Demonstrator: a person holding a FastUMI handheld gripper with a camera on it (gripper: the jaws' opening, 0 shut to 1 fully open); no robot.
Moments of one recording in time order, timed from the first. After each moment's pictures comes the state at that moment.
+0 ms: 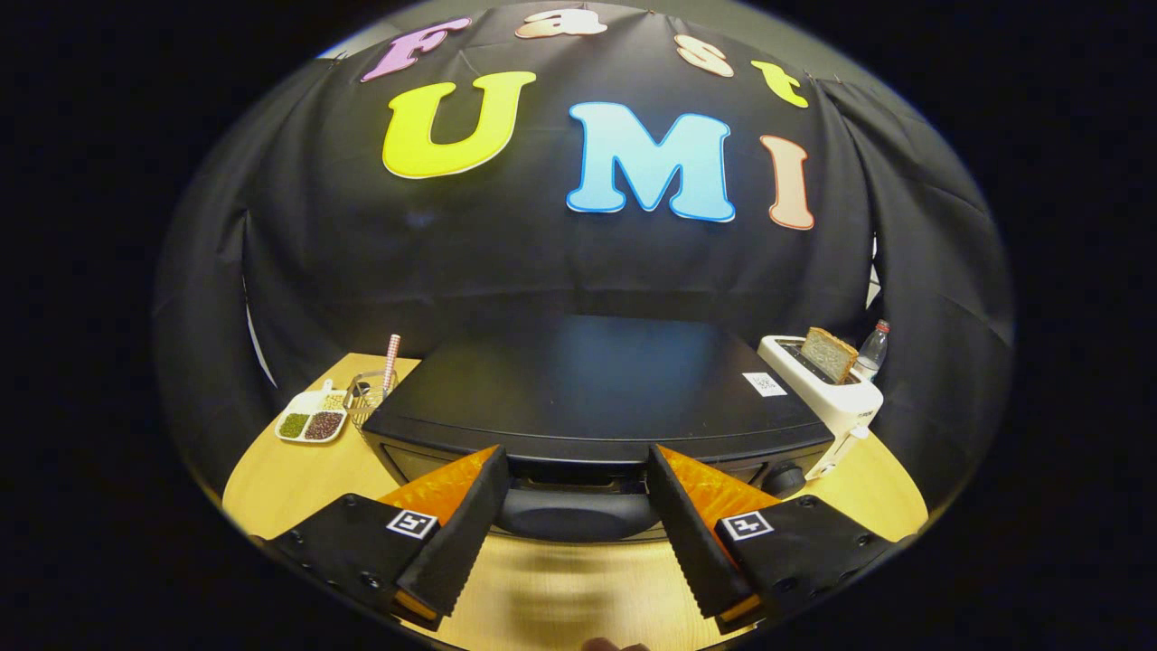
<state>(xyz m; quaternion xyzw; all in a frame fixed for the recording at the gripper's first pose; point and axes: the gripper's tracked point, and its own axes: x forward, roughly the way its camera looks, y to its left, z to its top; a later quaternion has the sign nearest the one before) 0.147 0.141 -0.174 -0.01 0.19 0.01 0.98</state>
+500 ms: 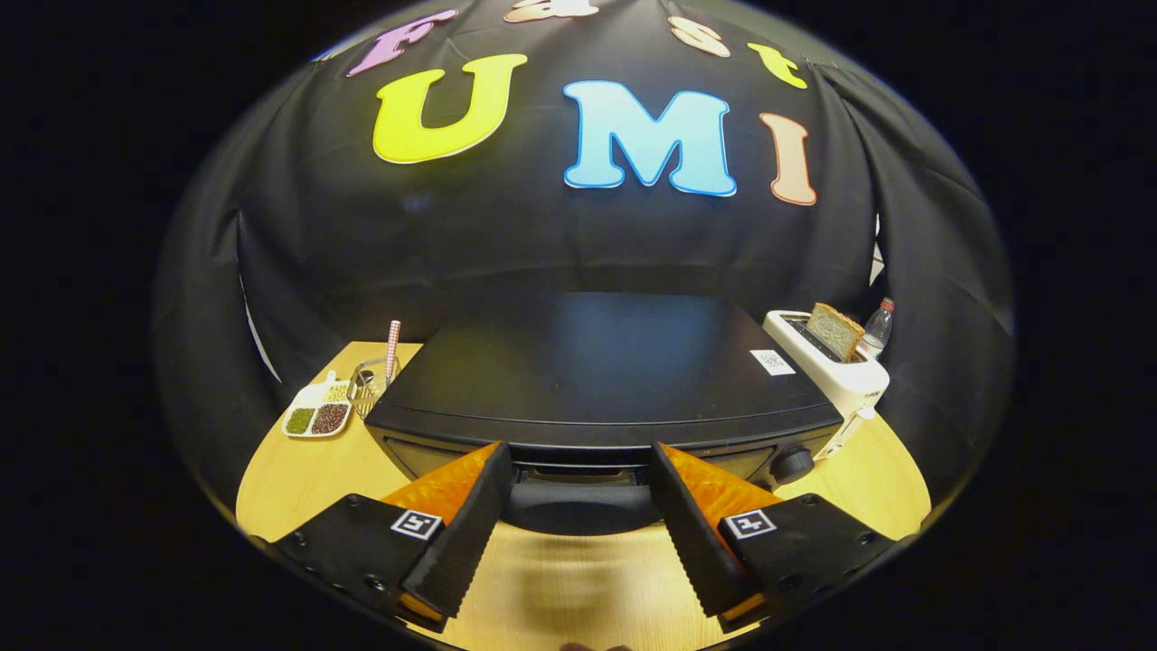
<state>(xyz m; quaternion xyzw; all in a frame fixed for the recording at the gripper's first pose) 0.137 0.145 -0.178 0.01 0.23 0.01 0.97</state>
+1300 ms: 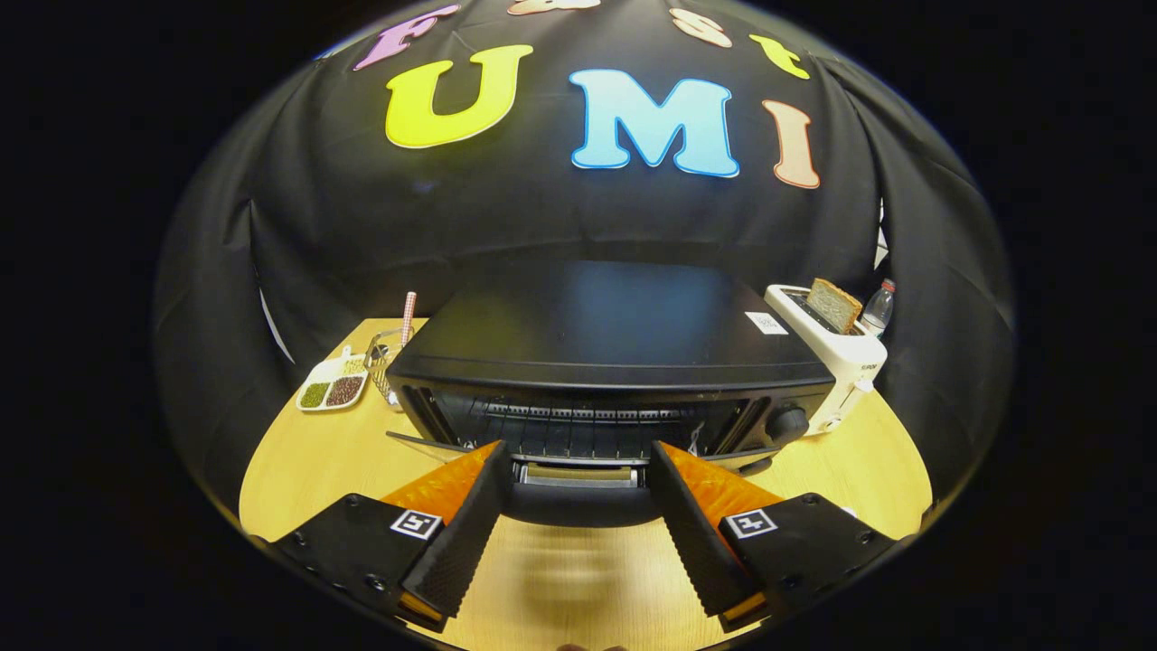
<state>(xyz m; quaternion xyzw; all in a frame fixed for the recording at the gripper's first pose) 0.095 0.148 -0.191 0.01 0.26 0.02 0.96</state>
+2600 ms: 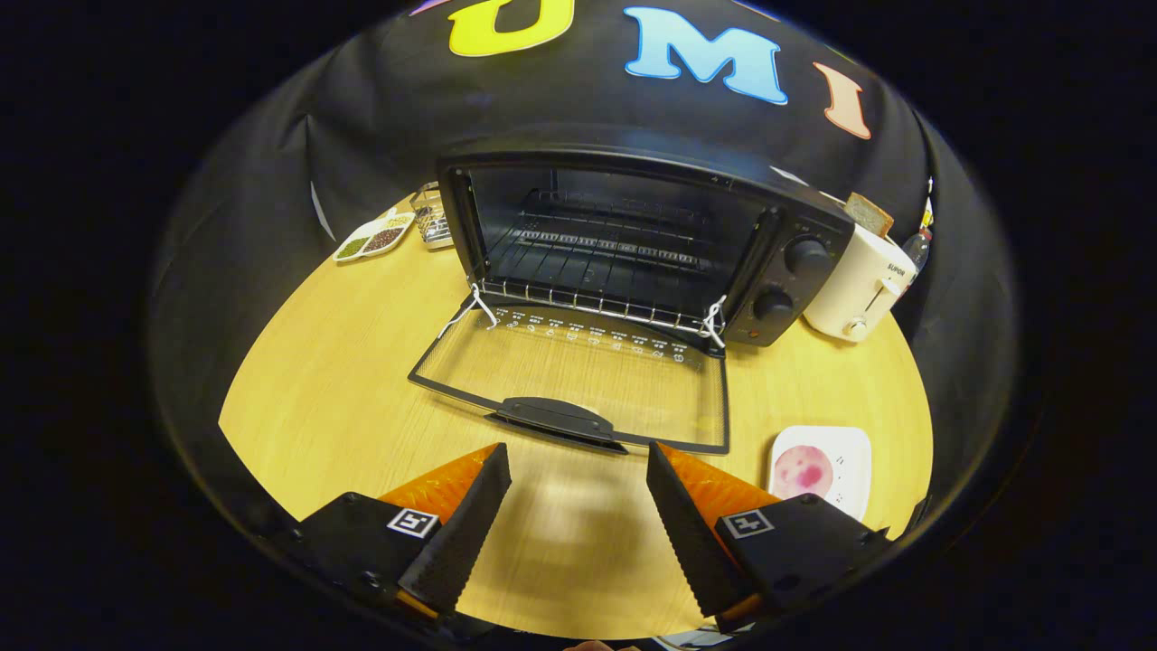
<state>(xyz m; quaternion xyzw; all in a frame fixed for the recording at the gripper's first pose) -0.012 0.113 -0.270 -0.06 0.40 0.11 0.91</state>
